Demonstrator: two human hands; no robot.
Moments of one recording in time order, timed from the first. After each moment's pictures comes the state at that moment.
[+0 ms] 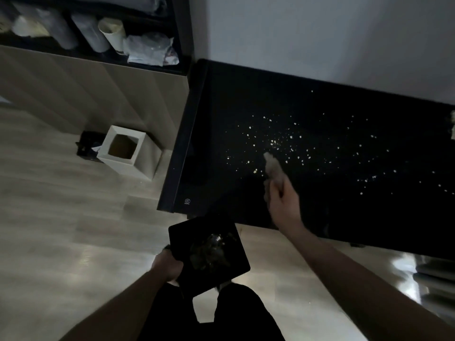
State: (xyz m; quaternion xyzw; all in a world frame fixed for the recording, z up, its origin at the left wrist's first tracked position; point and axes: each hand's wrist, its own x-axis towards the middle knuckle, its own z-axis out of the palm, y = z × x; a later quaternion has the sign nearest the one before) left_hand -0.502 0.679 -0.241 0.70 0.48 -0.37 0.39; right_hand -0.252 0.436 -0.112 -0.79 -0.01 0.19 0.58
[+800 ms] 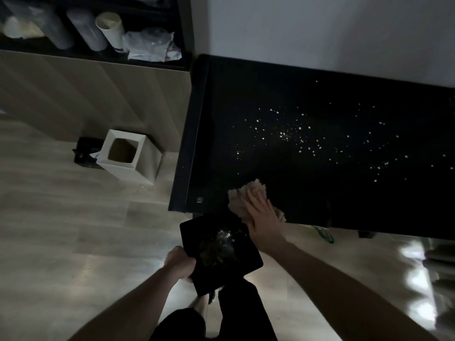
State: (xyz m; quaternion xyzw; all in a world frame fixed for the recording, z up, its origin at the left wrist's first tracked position) left_hand -0.492 0.694 -0.248 0.68 0.48 -0.36 0.42; right_hand -0.328 0.465 -0.202 -0.91 -0.27 0.22 0.22
